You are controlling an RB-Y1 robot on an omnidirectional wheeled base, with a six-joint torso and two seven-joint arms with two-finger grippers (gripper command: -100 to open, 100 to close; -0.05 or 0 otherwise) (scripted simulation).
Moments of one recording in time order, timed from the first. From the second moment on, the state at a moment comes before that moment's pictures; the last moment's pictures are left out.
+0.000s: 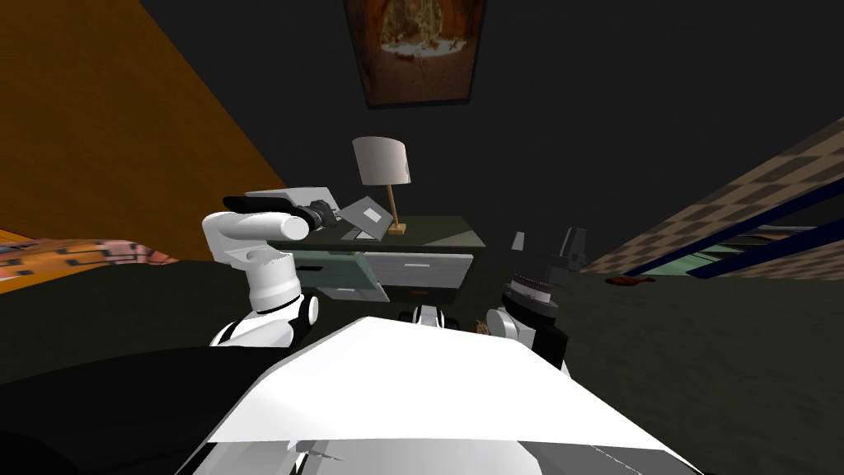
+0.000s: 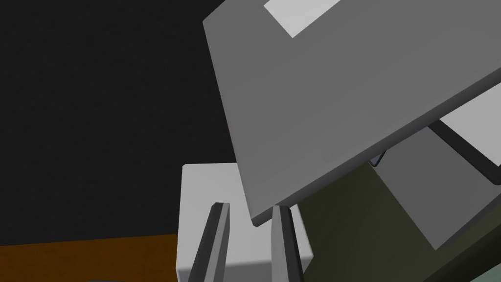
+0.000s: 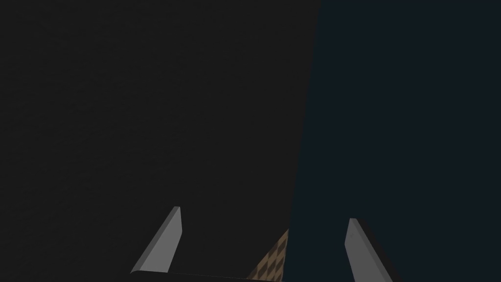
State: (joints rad) left arm -0.28 0.71 0.63 -2.14 0.46 1.35 0.23; right arm 0.49 0.05 0.06 -2.38 -0.12 -0.56 -0.05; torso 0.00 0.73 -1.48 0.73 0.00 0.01
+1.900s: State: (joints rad) left arm -0.35 0.72 0.73 -2.23 0.58 1.59 0.38; right arm 0.49 0.05 0.06 -2.38 -0.12 -0.56 -0.05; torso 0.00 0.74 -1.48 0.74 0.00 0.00
